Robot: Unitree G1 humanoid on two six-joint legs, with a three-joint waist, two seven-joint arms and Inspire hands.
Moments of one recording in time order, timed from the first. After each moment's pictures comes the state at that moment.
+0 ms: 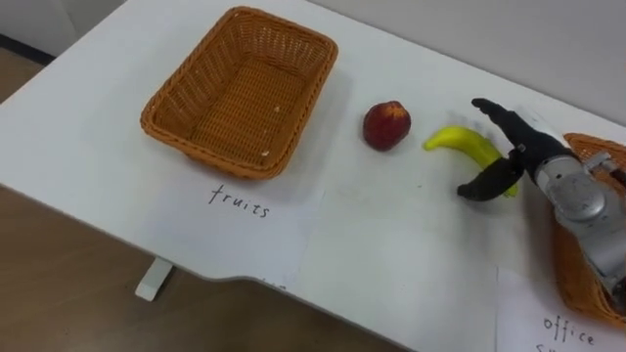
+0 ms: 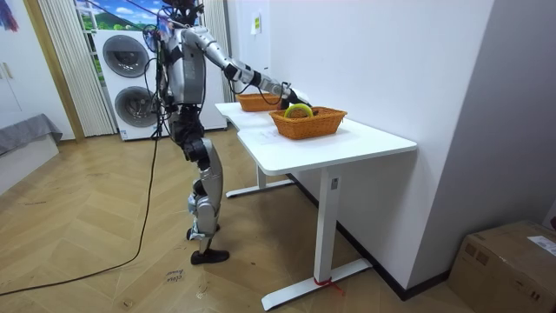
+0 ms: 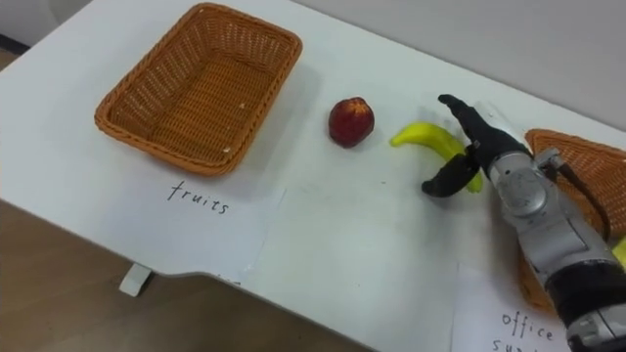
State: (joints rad) left arm 0.15 0.38 -0.04 0.95 0.41 0.08 0.06; right arm -0.49 -0.66 0.33 0.69 -0.11 0.02 0.03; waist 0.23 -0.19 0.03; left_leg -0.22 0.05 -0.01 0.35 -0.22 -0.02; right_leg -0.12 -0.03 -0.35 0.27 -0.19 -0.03
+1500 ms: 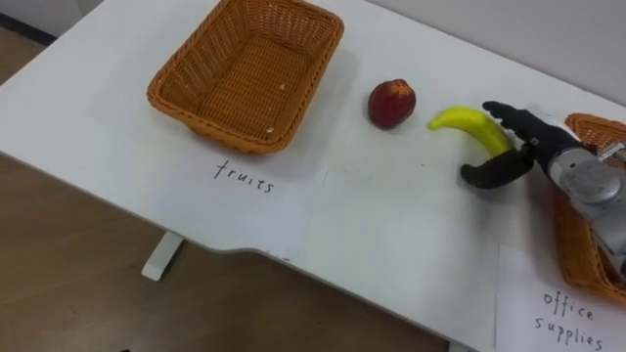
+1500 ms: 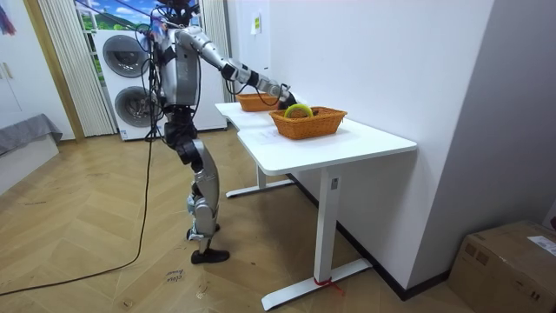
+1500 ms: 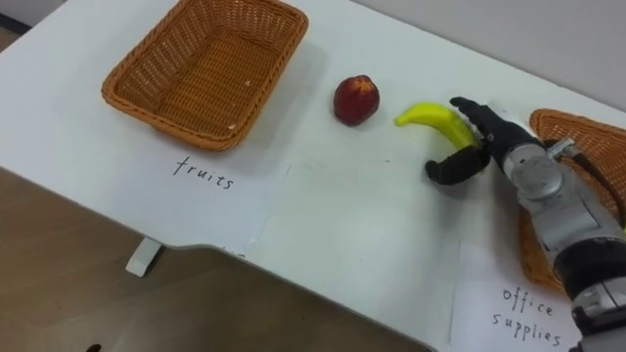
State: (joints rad) left arm 0.08 0.41 -0.13 0.96 0.29 0.08 0.03; right arm -0.56 -0.68 0.37 0.81 -0.11 0.02 0.18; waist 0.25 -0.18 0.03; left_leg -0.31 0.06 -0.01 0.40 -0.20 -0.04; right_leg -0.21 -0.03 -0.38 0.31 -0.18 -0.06
